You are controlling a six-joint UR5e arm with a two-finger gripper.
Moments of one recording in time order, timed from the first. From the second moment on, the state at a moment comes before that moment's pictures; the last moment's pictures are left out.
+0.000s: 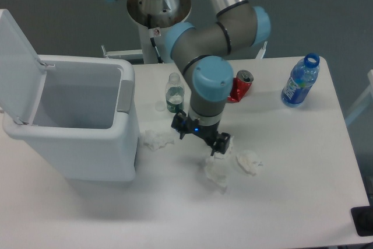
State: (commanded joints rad) arm 2.40 -1.94 -1.70 -1.06 1.49 1.13
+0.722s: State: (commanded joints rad) arm 2.37 -1.95 -1.80 -1.06 1.49 1.39
